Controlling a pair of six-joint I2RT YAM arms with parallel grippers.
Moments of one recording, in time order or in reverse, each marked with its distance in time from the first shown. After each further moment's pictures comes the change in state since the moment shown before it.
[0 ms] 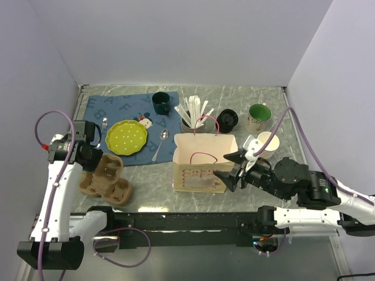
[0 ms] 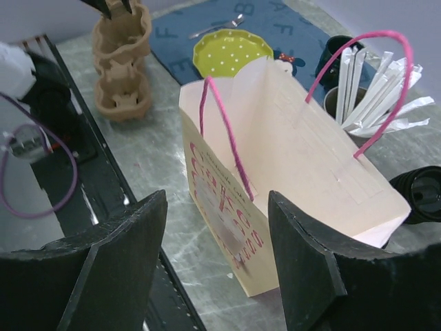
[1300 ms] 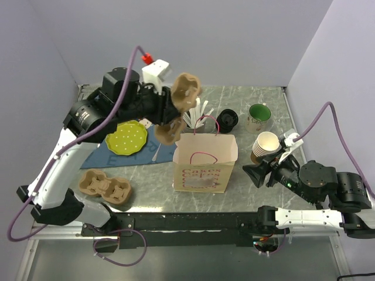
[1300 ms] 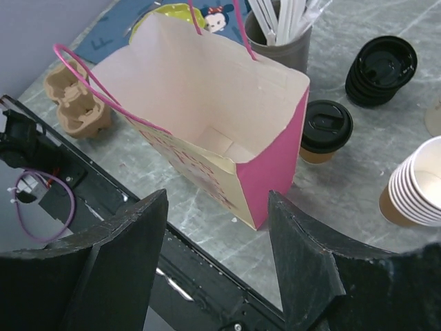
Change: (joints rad) left arm -0.724 0.426 0.907 0.315 0.494 1.006; right arm 0.000 -0.105 0.153 -0.420 0.255 0.422
